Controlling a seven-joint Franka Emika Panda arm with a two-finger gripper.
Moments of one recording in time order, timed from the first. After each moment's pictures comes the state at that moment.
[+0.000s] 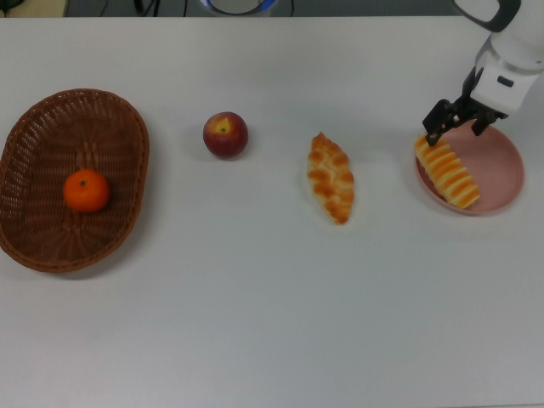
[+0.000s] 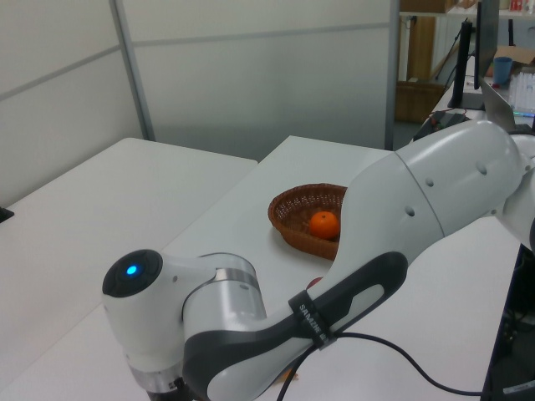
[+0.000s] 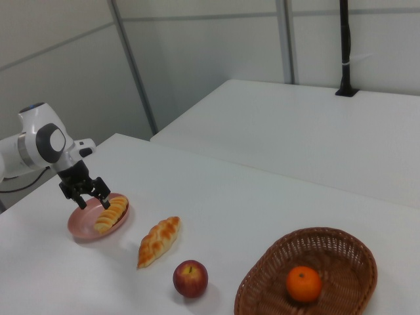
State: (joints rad) arm 0.62 0.49 0.10 -1.50 -0.19 1.98 0.42
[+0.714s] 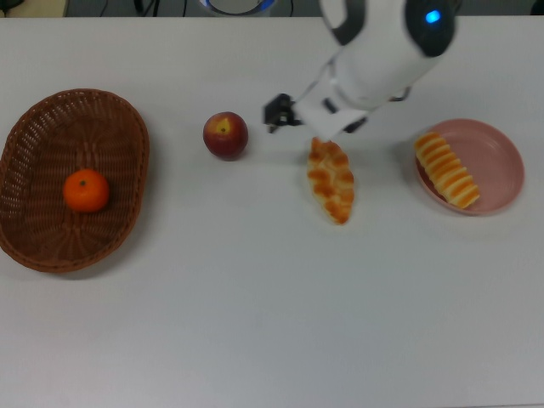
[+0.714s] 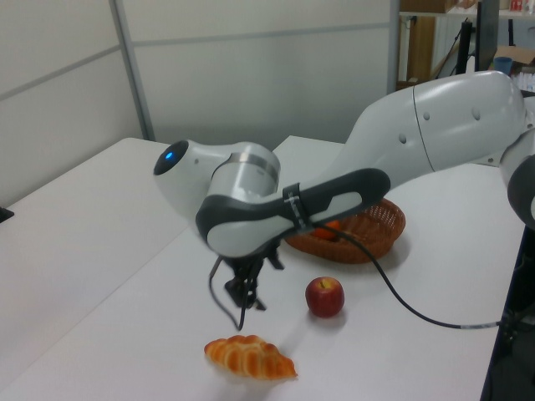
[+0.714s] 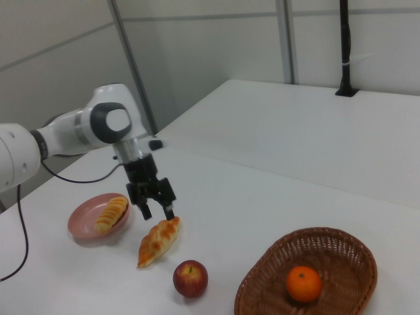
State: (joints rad) arm 0.46 0.41 -0.13 -1.50 -0.21 1.59 0.26
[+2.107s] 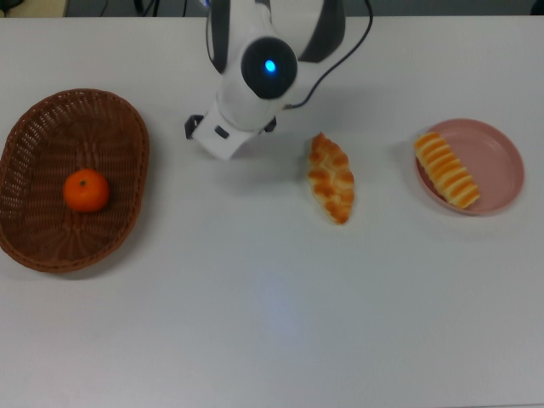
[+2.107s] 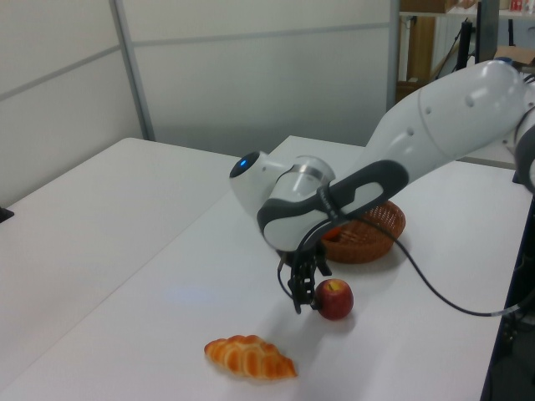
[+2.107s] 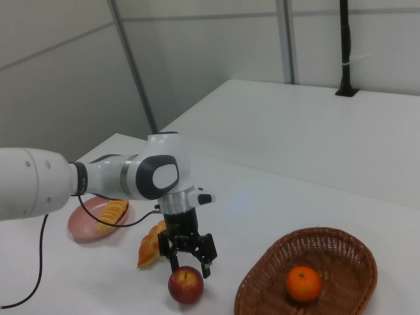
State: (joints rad) arm 0.26 0.31 -0.14 -1.86 -0.17 1.84 -0.04
